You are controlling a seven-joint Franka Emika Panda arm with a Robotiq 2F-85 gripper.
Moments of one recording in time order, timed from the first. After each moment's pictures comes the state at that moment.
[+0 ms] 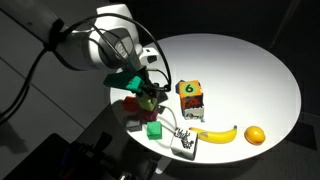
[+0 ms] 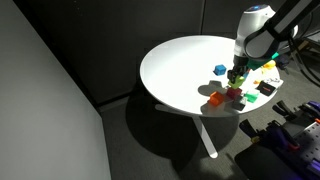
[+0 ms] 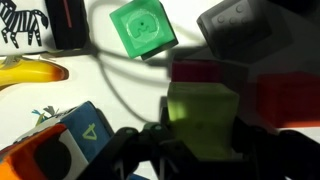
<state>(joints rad) 0.11 0.39 -0.10 -2.41 -0.19 2.74 0.14</state>
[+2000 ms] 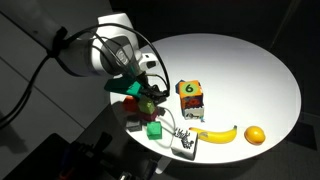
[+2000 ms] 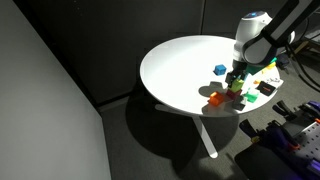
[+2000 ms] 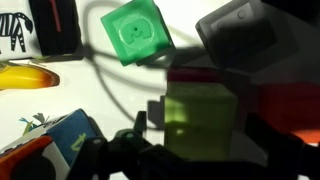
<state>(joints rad) 0.14 0.44 -0.12 -2.41 -0.19 2.77 0.15</state>
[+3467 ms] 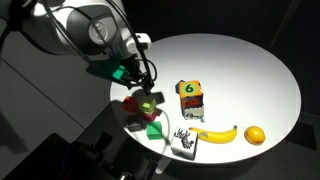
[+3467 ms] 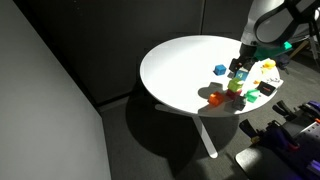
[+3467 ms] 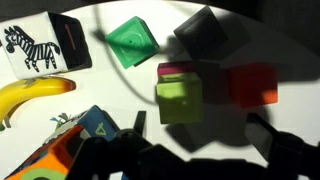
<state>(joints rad) 0.12 0.18 -0.09 -2.52 -0.10 2.67 0.17</state>
